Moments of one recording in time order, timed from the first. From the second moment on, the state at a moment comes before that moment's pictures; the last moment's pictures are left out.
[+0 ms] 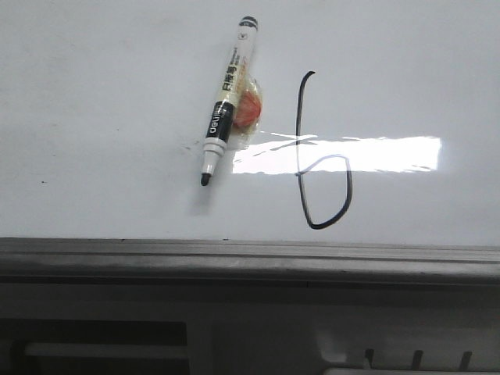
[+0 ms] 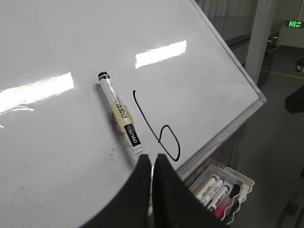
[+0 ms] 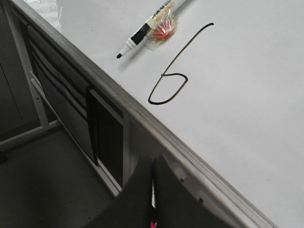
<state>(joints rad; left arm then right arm) -0.80 0.39 -0.27 -1.45 0.13 1.43 0.74 0.09 -0.30 0.04 0.57 -0.19</state>
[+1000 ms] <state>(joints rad) -0.18 -0.01 0.00 -0.17 0.35 0.25 0.74 0.09 -0.29 0.04 0.58 -0.19</state>
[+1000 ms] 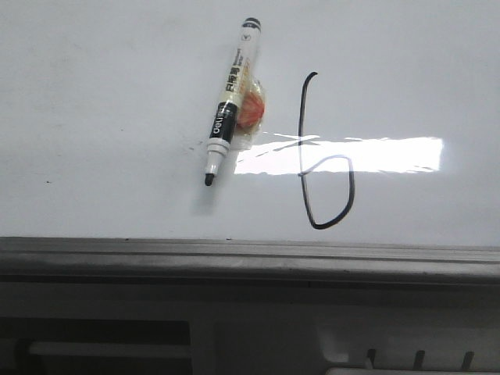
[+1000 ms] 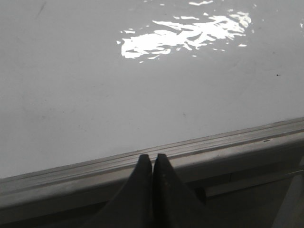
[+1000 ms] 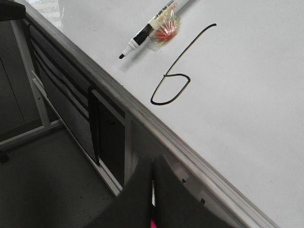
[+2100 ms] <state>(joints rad) -0.18 -0.01 0.00 -0.17 0.32 0.24 0.70 0.09 -0.29 0.00 0.58 -0.19</state>
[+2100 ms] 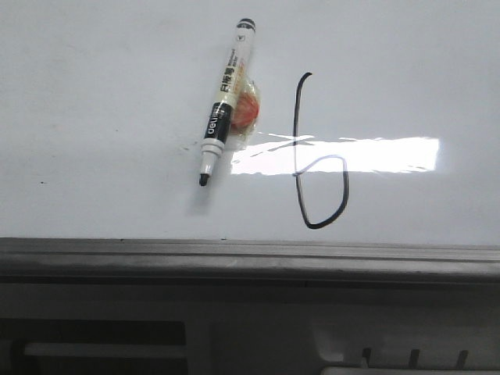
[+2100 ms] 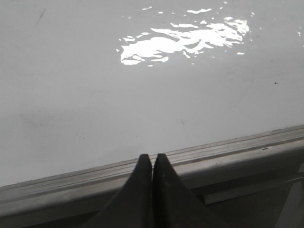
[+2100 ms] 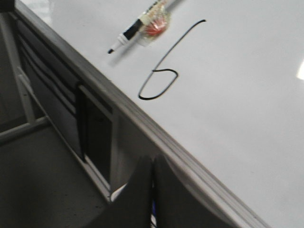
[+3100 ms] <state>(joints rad) -0.18 -0.01 0.00 -0.17 0.32 0.24 0.05 0.04 0.02 -0.02 0.31 -0.04</state>
